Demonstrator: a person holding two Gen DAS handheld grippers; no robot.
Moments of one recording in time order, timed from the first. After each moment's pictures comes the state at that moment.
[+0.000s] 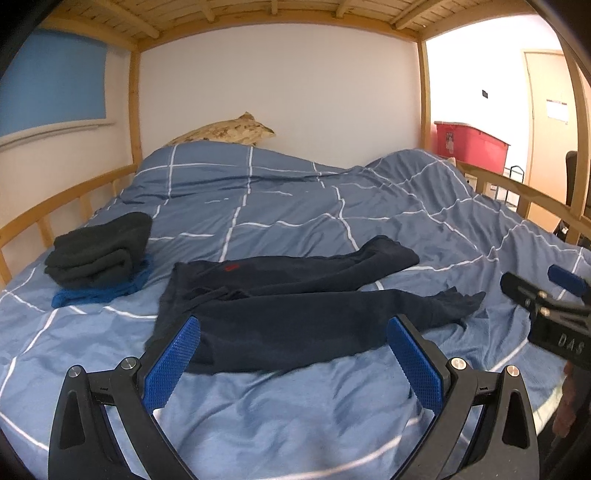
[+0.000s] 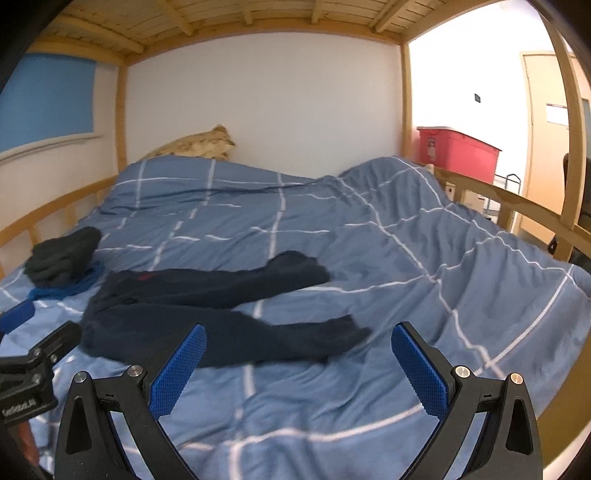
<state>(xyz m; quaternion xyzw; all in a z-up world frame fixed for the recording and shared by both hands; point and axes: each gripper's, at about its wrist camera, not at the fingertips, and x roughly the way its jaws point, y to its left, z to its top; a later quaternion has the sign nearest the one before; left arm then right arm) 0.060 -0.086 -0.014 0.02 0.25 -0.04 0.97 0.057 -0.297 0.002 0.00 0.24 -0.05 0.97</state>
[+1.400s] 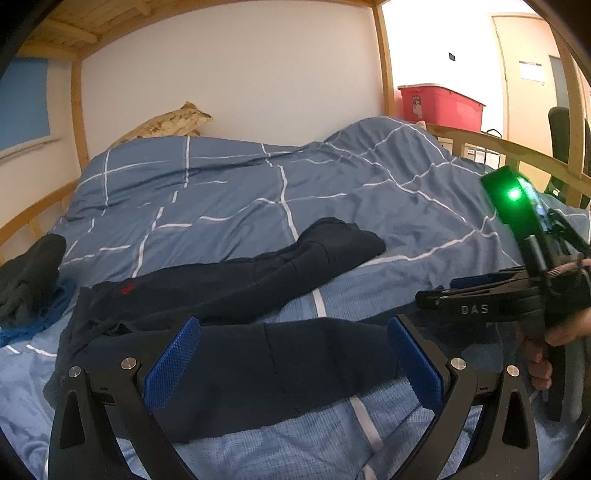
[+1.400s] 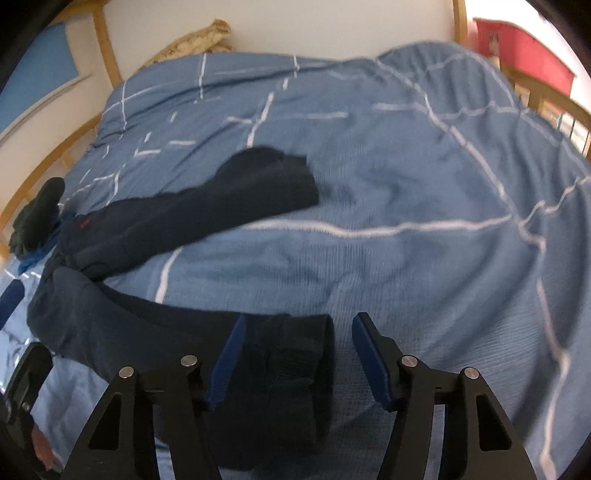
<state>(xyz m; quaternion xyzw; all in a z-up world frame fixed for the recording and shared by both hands) 0.162 -0.197 -0.066 0.07 0.27 -0.09 0.95 0.241 -0.393 -0.108 0.05 0.45 0.06 0.89</state>
